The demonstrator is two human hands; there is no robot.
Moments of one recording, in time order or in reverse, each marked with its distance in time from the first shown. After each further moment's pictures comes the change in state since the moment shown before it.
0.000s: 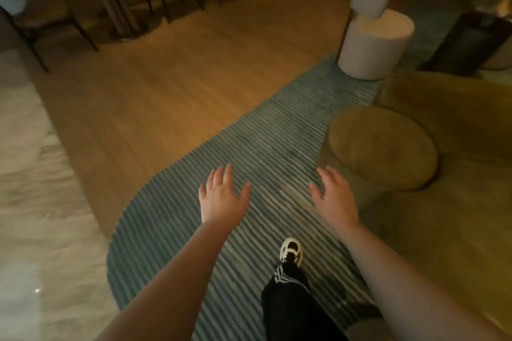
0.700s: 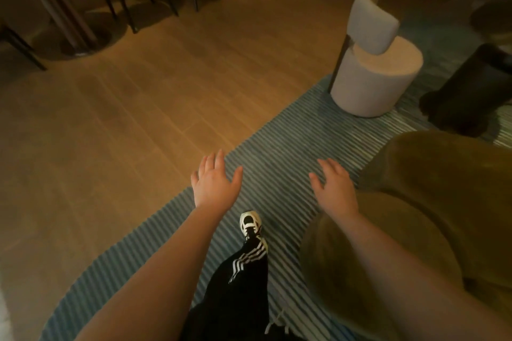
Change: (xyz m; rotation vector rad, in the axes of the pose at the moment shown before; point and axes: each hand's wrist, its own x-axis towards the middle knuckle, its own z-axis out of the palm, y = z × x) left_hand 0.549 0.191 0.017 -0.033 0.061 0.010; right_hand 0.559 0.086 -0.071 -0.039 -0.015 0.074
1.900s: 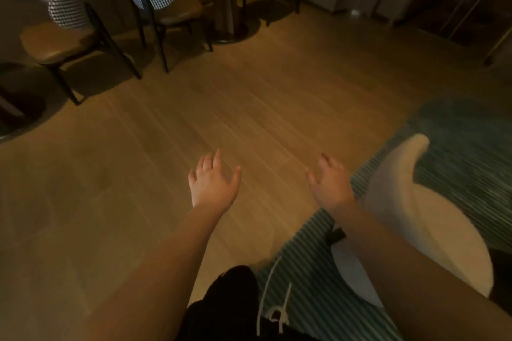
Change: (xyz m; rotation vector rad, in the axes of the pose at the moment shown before) left_hand 1.071 0.343 0.055 -0.030 0.045 -0.059; right_hand 1.142 0.000 -0.153 -0.097 -0.054 -0.048
